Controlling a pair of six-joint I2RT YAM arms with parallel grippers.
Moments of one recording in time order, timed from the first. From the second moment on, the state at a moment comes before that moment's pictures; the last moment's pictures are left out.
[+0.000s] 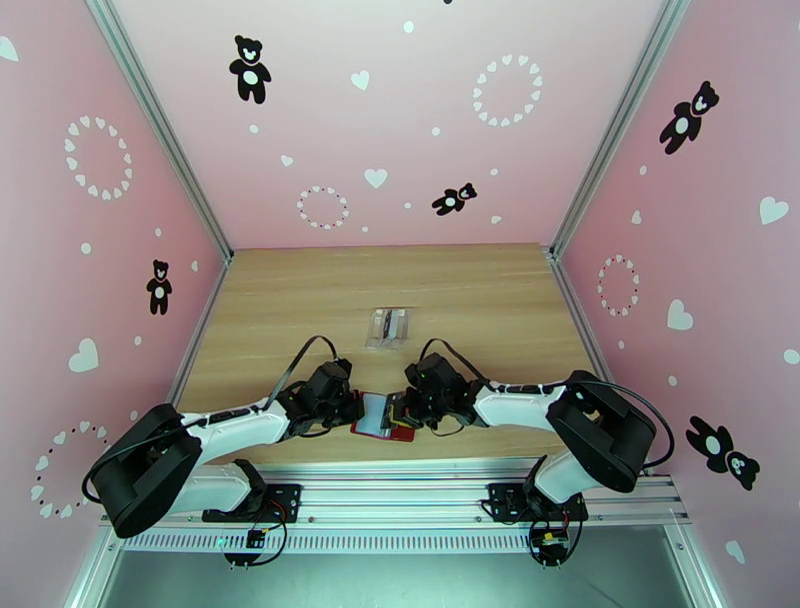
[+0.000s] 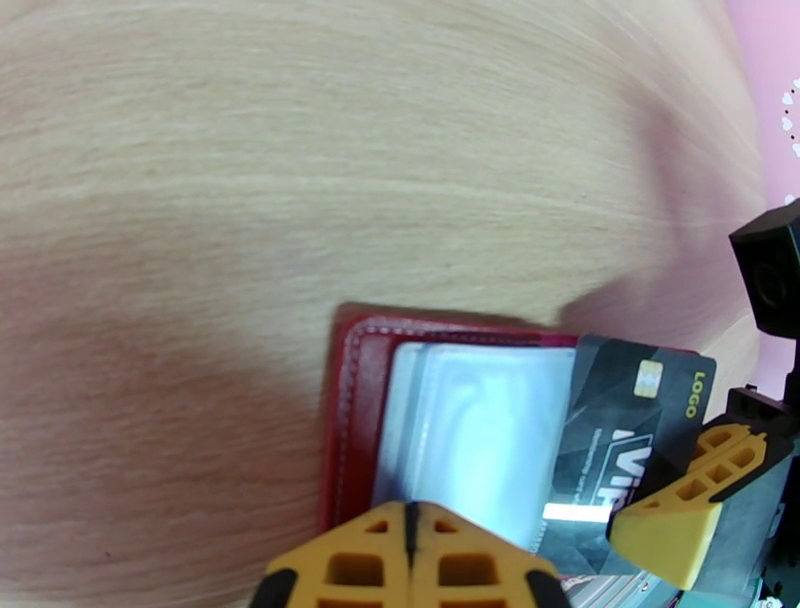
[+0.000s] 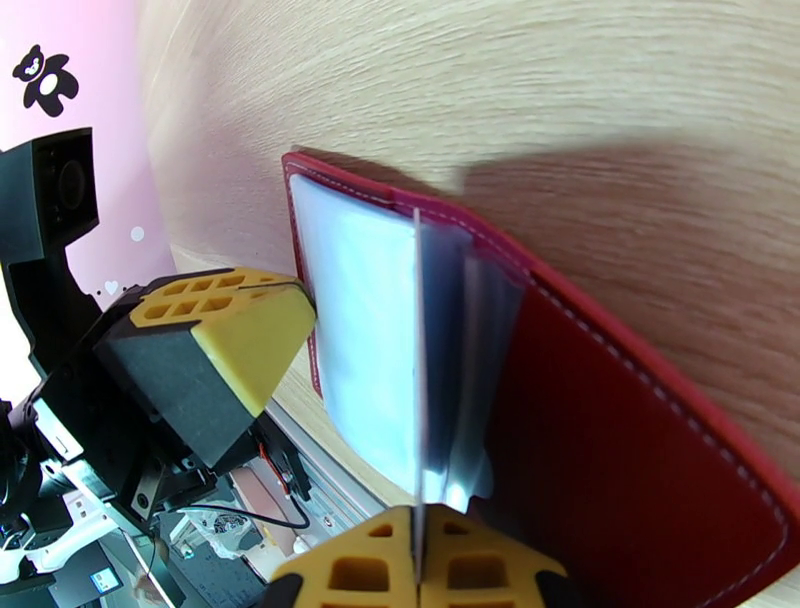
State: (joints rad) left arm -0.74 1.32 0.43 -0.04 0.20 -0.89; right arm 0.83 1.55 0.56 0.11 -0.55 1.12
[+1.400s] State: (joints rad) left arm -0.76 1.33 0.43 -0.03 0.20 -0.90; right arm 0.86 1.53 0.53 0.12 -0.53 1.13
